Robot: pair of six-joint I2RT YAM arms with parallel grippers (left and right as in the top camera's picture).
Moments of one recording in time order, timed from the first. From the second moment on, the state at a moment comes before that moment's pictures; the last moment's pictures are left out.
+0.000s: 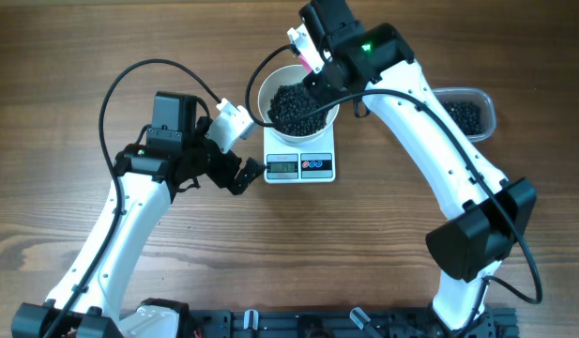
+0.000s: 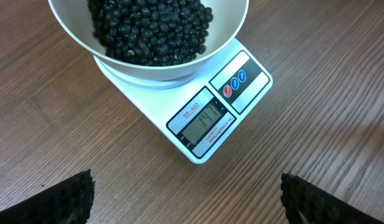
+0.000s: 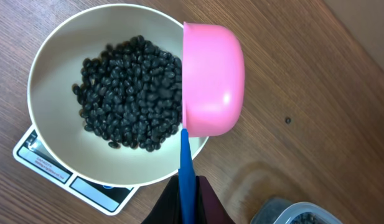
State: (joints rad) left arm -0.18 1.37 0.97 -0.64 0.48 0.47; right arm 0.53 1.98 2.01 -1.16 0.17 -0.24
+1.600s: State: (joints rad) left arm -0.18 1.37 0.97 -0.64 0.48 0.47; right arm 0.19 1.88 2.00 -0.93 -0.36 -0.07
